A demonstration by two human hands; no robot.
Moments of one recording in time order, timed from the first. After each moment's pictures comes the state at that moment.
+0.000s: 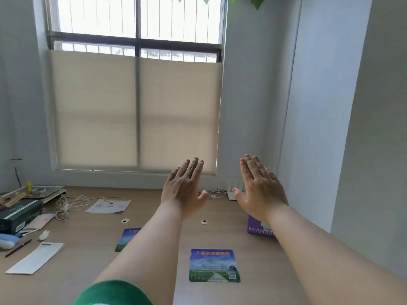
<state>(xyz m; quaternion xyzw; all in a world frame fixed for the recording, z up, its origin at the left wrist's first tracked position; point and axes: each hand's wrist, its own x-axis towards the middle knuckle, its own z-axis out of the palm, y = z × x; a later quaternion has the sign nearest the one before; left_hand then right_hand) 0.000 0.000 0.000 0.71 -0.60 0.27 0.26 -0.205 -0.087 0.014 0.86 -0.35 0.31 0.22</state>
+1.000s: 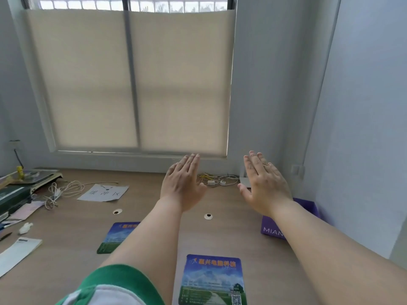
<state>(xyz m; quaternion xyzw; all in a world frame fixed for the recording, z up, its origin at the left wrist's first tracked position) 0.073 -0.259 -0.068 0.76 -0.56 0.22 0.25 -0.134 -0.369 -0.060 0.89 -0.34 0.27 0.16</state>
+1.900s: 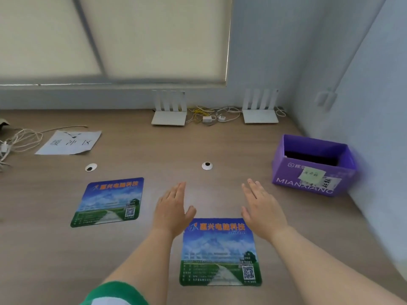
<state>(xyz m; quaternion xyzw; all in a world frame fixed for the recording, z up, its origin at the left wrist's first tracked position) 0.186 -0.375 -0.331 0.83 -0.53 -0.07 0.18 -0.046 -0.496 -0.315 0.91 -0.41 0.04 -0.03</state>
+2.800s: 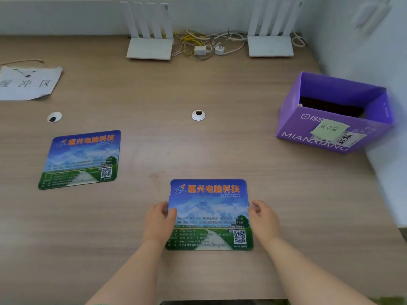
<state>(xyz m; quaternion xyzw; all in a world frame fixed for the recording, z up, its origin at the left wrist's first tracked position) 0.156 -0.343 -0.481 0.88 -0.23 -0.31 0.27 -0.087 -0.479 -0.466 0.63 -0.66 0.08 -0.41</state>
